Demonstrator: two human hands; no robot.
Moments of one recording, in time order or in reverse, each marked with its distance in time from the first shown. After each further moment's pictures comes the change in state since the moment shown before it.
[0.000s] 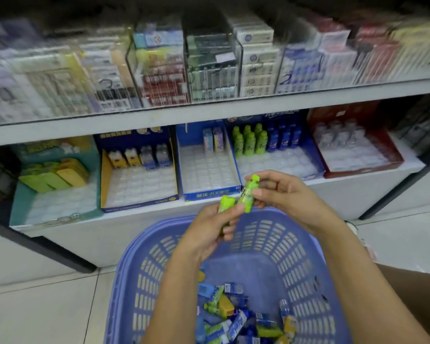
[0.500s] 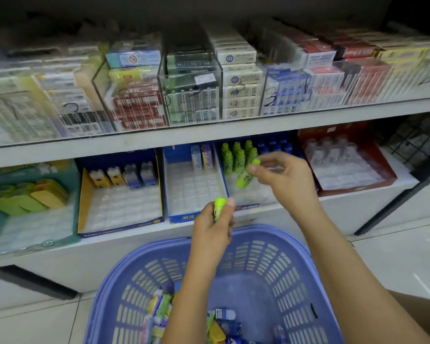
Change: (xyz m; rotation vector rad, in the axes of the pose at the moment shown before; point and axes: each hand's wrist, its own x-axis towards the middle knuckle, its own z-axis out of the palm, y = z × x) left_hand 0.026 0.006 0.031 0.305 0.385 0.280; right_hand 0.048 -0.028 -0.021 -0.327 0.516 -0.180
